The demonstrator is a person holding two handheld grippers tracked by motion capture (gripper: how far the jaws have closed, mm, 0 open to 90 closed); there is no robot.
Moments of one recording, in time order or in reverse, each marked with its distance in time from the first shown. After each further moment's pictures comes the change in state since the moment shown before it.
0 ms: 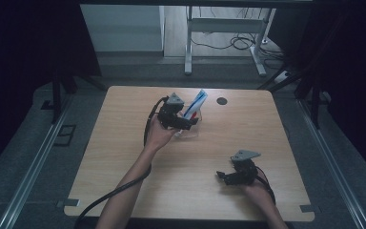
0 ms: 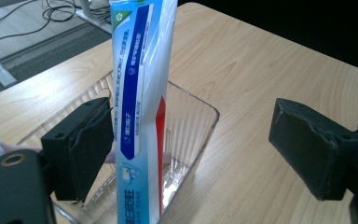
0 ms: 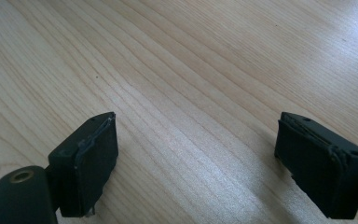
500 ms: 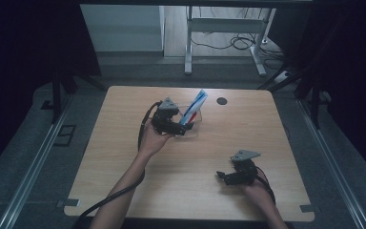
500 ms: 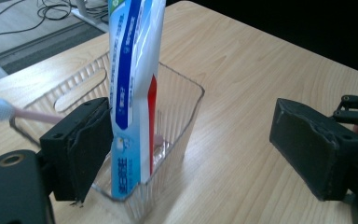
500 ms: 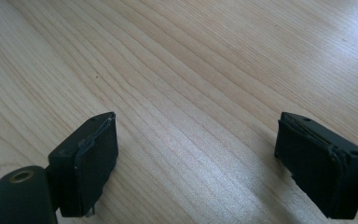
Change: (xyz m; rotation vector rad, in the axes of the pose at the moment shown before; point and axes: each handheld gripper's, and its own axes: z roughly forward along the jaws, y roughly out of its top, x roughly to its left) left arm -0.005 -0.016 -0.022 -0.007 -0.019 -0.011; right arm 0.000 0.000 0.000 0.000 0.000 0.000
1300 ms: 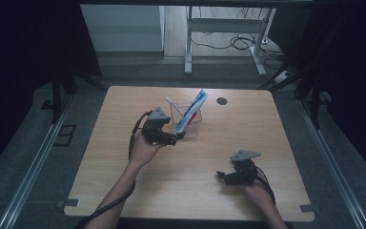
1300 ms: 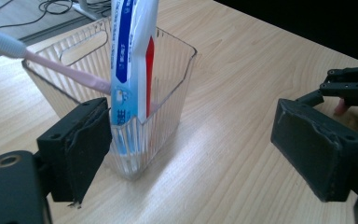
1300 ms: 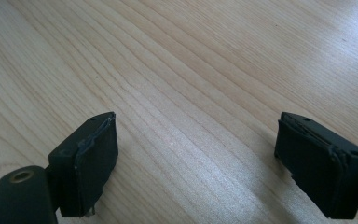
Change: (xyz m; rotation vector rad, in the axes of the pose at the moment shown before) left arm -0.007 -0.031 -0.028 -0.001 -0.001 -0.018; right arm 0.000 0.000 0.000 -0.001 0.000 0.001
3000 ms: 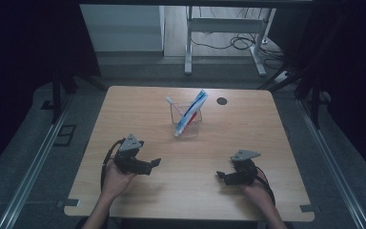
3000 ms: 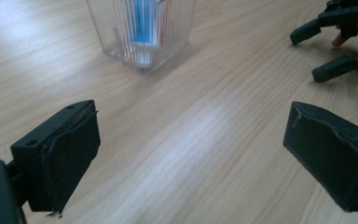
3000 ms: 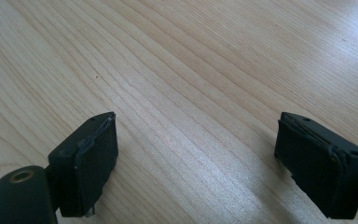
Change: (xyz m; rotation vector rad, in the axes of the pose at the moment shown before) left arm -0.019 -0.087 -0.073 0.039 0.087 -0.034; right arm 0.000 0.000 0.000 -0.001 0.000 0.001
